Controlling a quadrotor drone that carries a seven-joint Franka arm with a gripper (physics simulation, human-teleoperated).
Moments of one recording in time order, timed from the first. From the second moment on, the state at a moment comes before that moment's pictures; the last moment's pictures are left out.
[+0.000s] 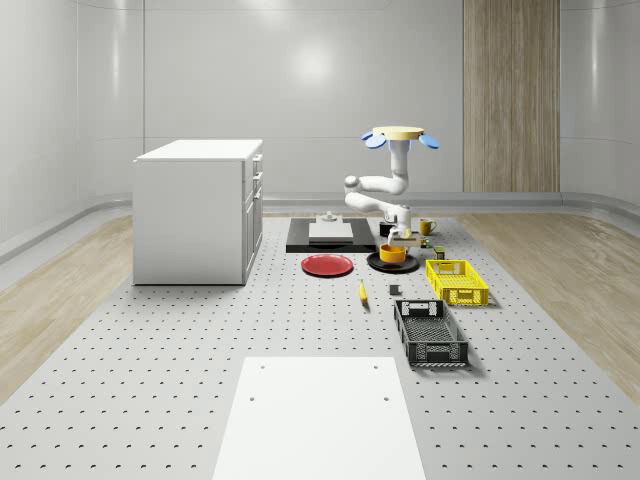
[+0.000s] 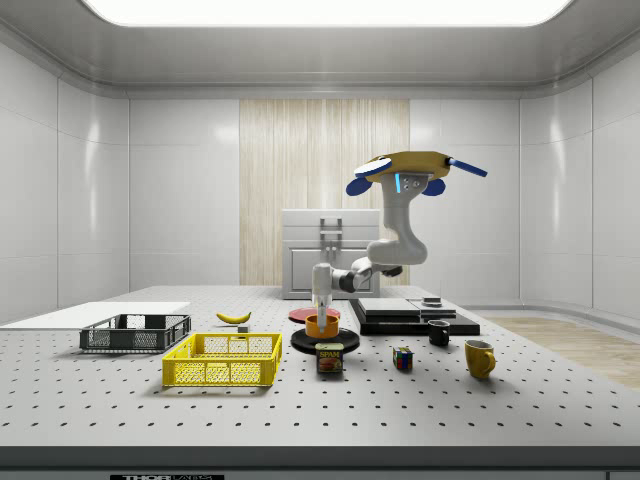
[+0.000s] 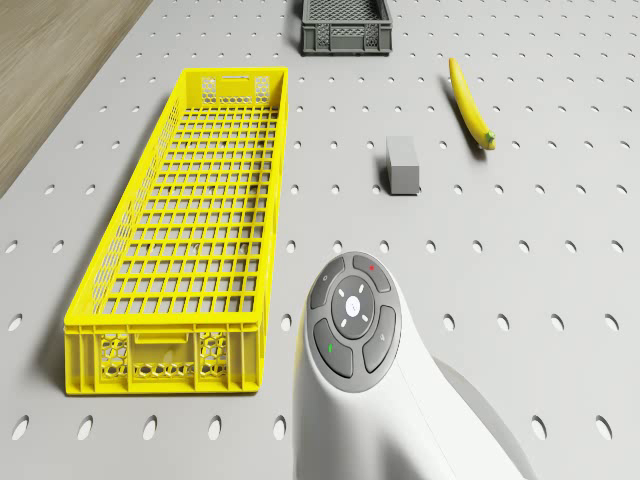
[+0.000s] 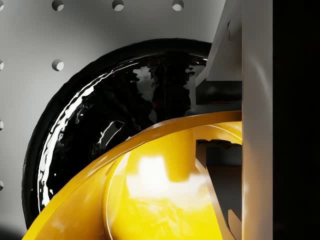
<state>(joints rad) -1.21 -1.53 1.12 -2.74 -2.00 1.70 1.63</state>
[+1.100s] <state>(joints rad) -1.19 -1.51 1.11 -2.79 -2.02 1.67 1.65</state>
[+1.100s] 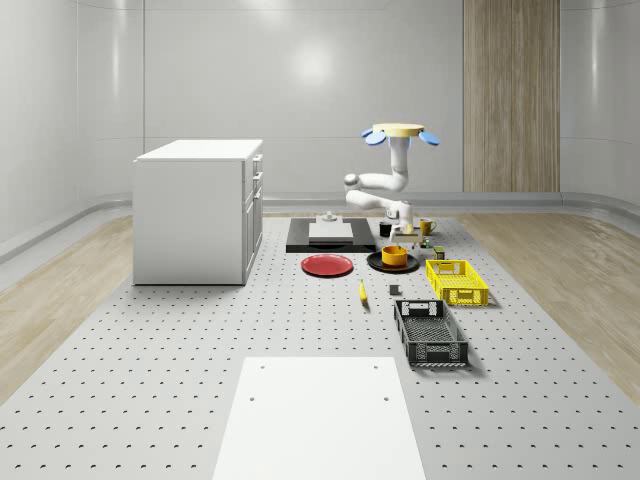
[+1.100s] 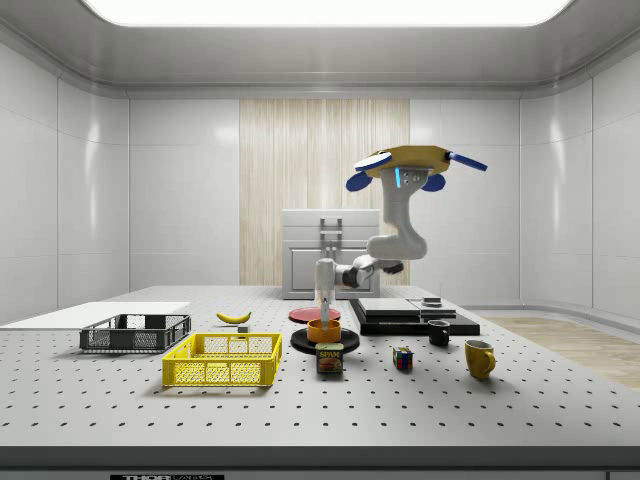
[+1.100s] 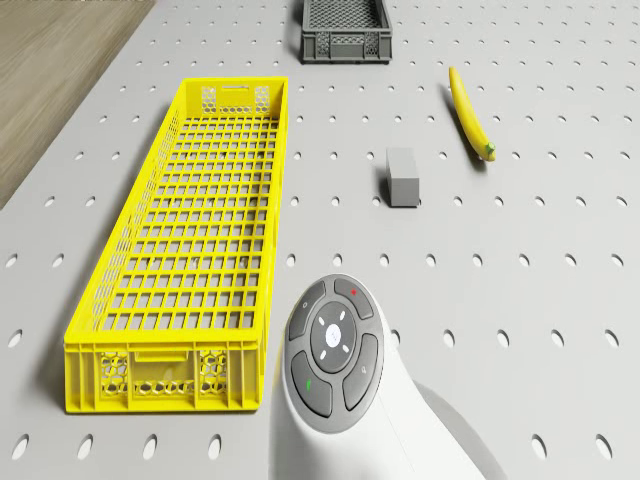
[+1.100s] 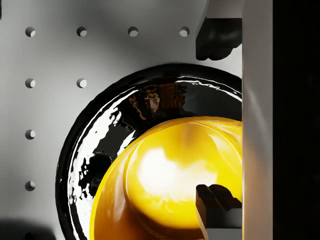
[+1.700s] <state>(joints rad) -1.17 -1.50 1.13 -2.80 -2.00 1.65 1.65</state>
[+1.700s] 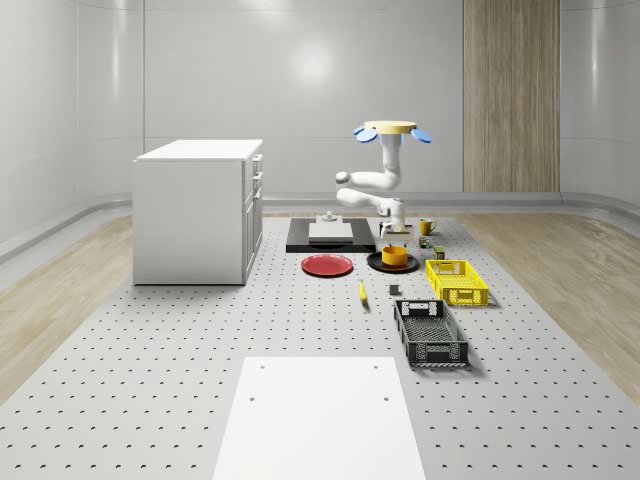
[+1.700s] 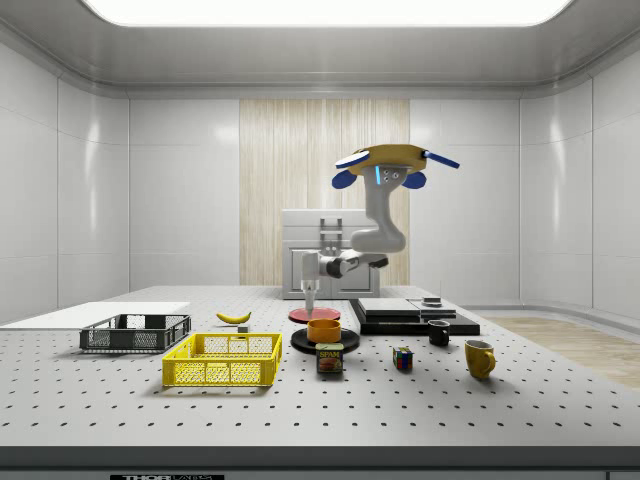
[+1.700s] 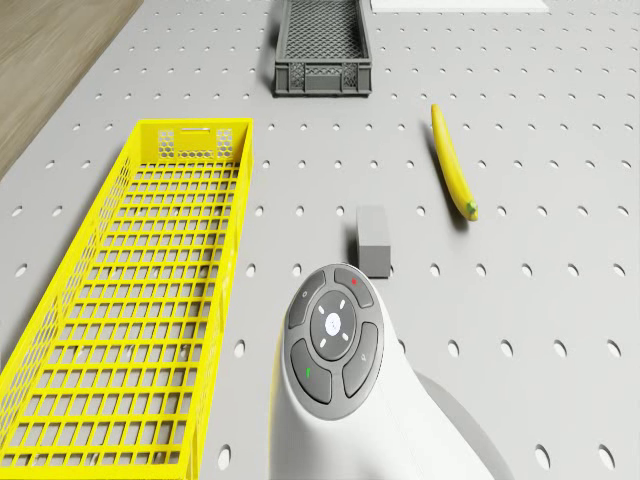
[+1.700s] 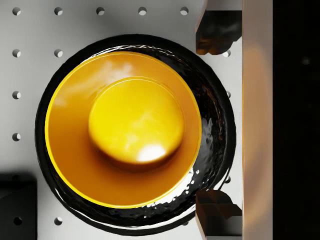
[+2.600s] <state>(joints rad) -1.17 -1.49 1.13 -2.80 -2.01 1.64 1.65</state>
